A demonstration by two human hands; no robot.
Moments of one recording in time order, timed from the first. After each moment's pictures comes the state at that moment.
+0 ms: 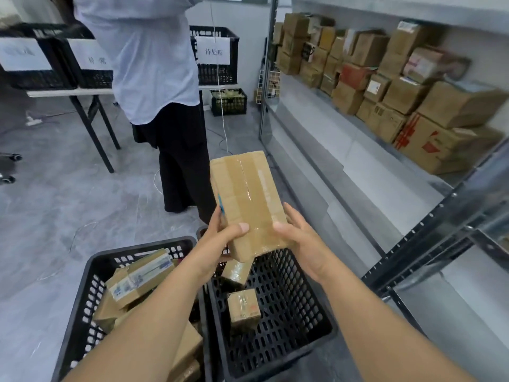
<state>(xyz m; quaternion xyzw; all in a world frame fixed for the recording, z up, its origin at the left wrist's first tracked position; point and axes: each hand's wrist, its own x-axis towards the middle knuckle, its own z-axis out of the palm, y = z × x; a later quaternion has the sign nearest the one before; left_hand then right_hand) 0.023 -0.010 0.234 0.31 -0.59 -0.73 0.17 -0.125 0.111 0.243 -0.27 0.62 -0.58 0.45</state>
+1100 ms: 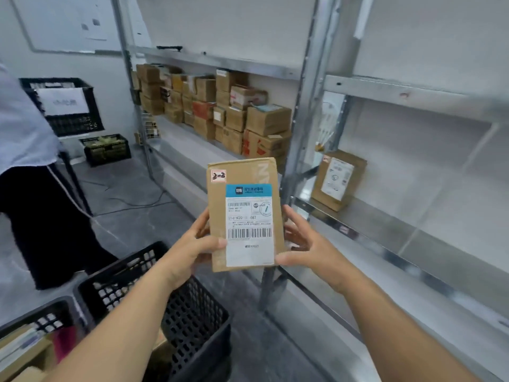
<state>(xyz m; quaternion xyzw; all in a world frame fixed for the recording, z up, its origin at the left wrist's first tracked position) -0.060 0.185 0.302 0.06 -0.66 -0.75 0.02 -0.141 0.425 0.328 -0.26 0.76 -0.55 0.23</state>
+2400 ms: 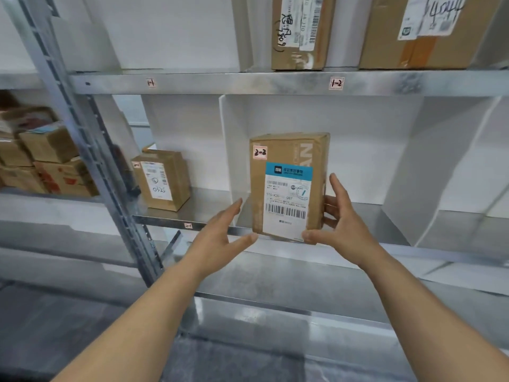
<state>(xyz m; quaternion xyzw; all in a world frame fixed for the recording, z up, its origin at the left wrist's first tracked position) -0.183 0.525 0.323 -0.23 -0.89 -0.39 -0.01 -0.116 0.773 0.336 0.02 0.82 -0.55 -0.12</state>
